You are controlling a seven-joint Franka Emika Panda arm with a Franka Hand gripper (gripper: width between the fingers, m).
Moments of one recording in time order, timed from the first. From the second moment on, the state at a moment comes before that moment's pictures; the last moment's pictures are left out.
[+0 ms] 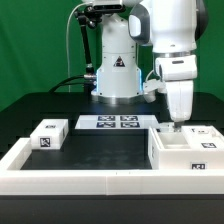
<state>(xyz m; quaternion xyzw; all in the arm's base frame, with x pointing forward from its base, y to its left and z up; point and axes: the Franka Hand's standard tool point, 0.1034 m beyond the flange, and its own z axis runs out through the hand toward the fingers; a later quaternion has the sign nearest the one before) 0.411 0.104 0.018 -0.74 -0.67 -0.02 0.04</state>
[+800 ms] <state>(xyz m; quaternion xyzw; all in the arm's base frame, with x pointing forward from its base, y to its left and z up) 0.410 0.103 0.017 -0.74 -0.67 -0.02 0.04</state>
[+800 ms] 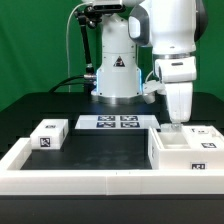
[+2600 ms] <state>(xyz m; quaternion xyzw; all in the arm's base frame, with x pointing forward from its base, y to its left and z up) 0.455 0.069 0.066 -0.74 -0.67 -0.01 0.01</state>
